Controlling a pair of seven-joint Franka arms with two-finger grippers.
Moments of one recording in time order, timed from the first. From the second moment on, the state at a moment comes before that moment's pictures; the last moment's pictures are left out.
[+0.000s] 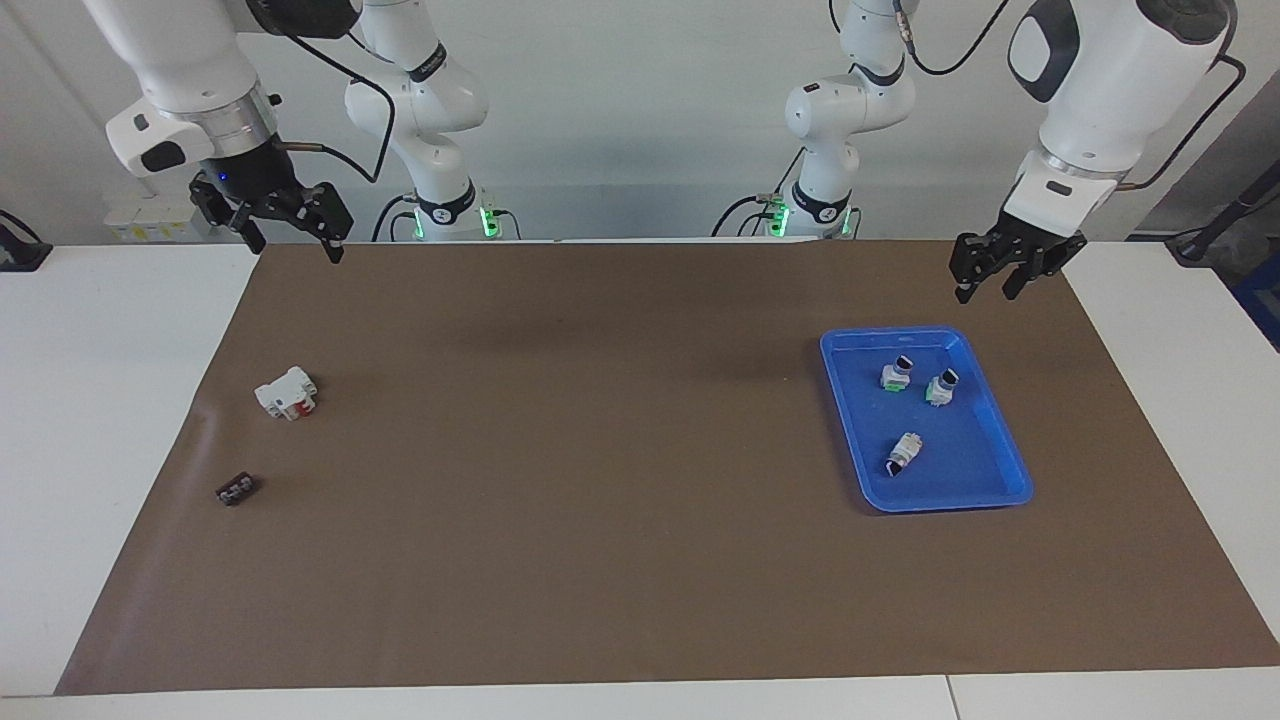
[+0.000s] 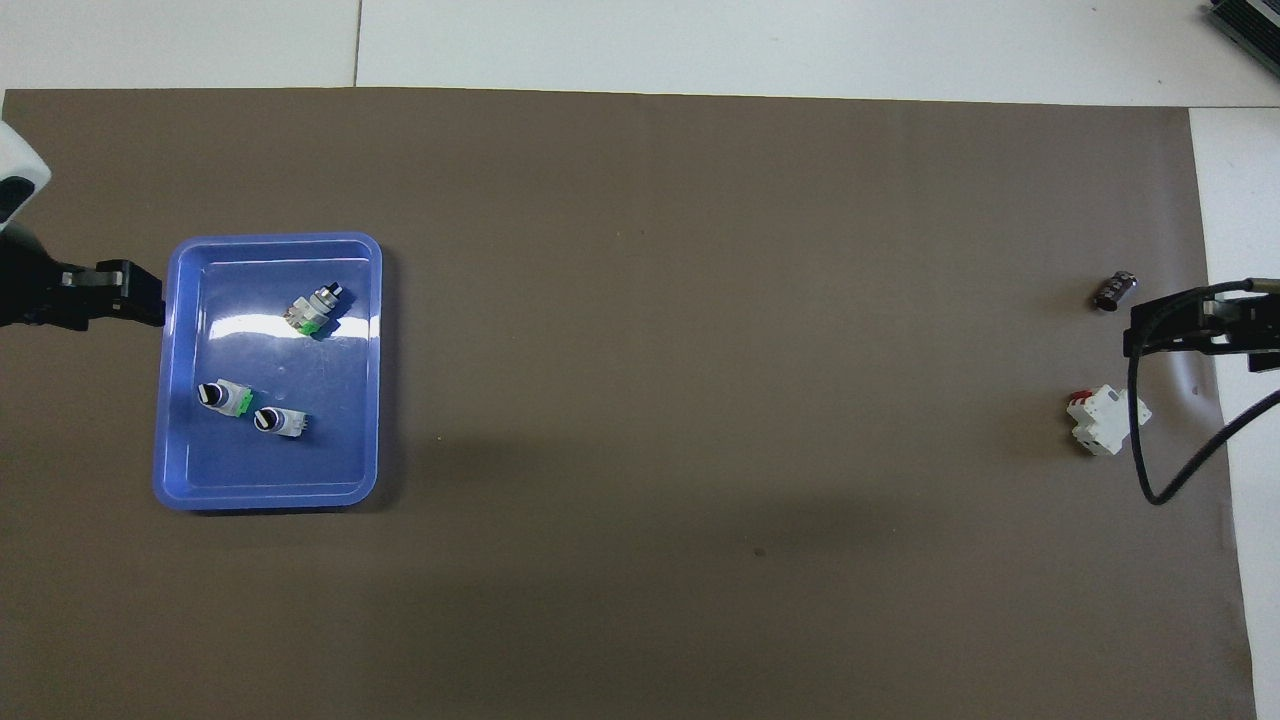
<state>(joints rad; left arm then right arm) 0.13 0.00 -0.17 -1.61 0.02 1.64 -0.07 0.07 -0.05 -0.07 -1.59 -0.05 1.51 0.14</state>
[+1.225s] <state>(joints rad) -0.04 0.01 -0.01 -1.58 0.02 1.68 -0.06 0.07 -0.05 -0.07 -1.59 -0.05 1.51 0.14</state>
